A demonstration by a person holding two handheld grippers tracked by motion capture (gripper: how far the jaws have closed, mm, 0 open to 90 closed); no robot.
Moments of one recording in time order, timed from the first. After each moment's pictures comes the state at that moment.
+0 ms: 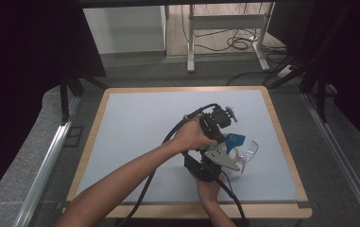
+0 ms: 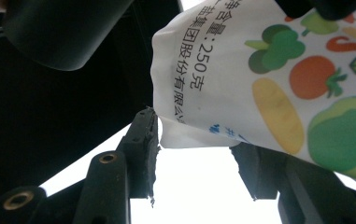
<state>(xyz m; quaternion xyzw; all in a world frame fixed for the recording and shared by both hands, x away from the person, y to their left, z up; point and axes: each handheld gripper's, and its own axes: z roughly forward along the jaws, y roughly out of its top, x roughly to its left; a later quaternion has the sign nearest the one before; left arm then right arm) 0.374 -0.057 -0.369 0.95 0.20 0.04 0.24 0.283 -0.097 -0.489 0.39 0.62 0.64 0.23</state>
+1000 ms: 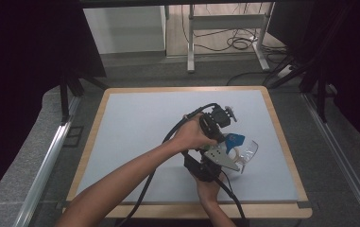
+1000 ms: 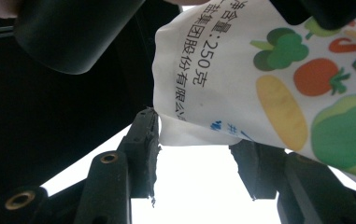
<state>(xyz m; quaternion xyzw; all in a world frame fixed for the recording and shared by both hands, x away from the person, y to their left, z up) 0.376 -0.056 -0.369 0.95 0.20 0.04 0.24 0.282 -0.096 -0.487 0.39 0.62 0.64 0.23</state>
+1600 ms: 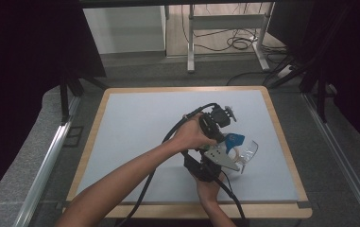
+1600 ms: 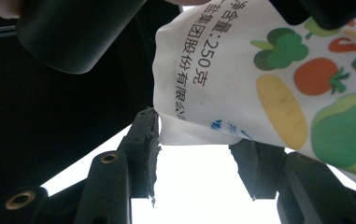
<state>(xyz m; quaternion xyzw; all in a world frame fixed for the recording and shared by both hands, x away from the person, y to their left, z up) 0.376 -0.055 -0.368 0.95 0.20 0.04 0.24 0.282 -0.096 -0.487 0.39 0.62 0.64 0.23</state>
